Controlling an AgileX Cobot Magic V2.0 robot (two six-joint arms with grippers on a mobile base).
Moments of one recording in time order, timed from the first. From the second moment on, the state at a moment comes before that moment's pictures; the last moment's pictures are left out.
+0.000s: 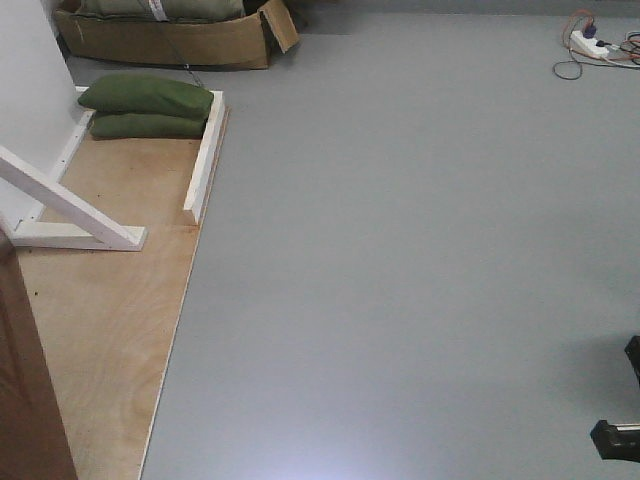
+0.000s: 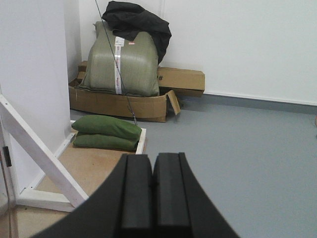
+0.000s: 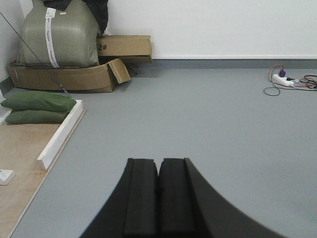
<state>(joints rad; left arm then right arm) 0.02 -0.01 0.03 0.08 0.15 -0.25 0.02 -0.01 0.03 0.06 0.28 -0.05</state>
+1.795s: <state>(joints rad) 0.22 0.52 -0.74 -0.07 -0.14 -0.22 0.02 -0.01 0.03 0.06 0.28 -0.05</state>
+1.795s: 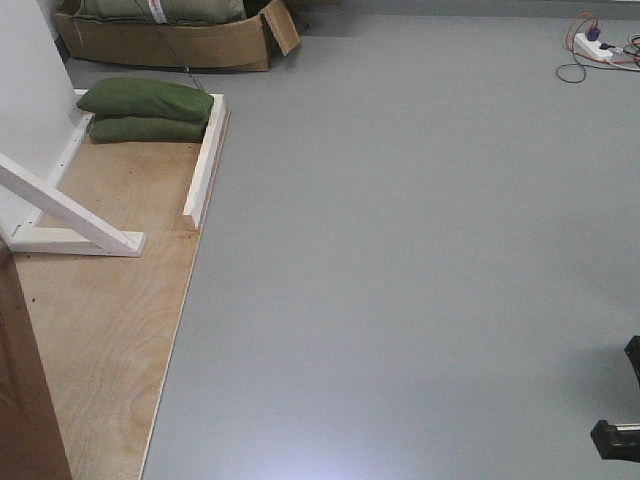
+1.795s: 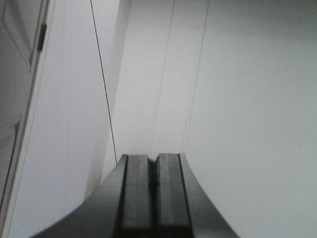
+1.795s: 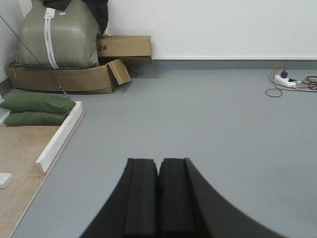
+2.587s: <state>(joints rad) 0.48 0.71 -1.07 -1.19 -0.58 0.64 0.02 -0.01 0.03 0.06 0.28 -0.05</state>
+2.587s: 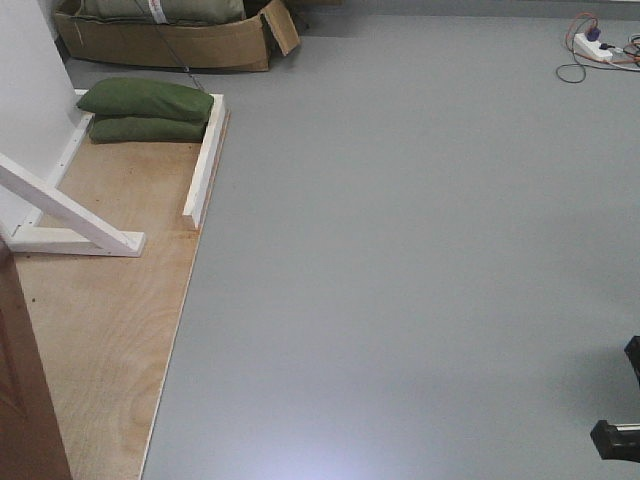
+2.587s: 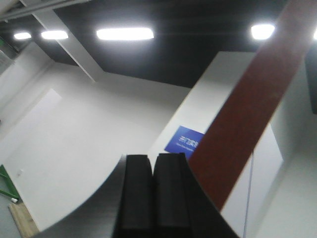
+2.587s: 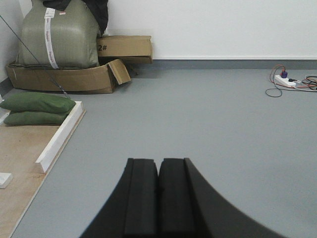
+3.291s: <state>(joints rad) 0.49 0.84 -1.07 -1.40 -0.48 0.66 0.02 -0.01 0.03 0.06 0.28 -0.05</state>
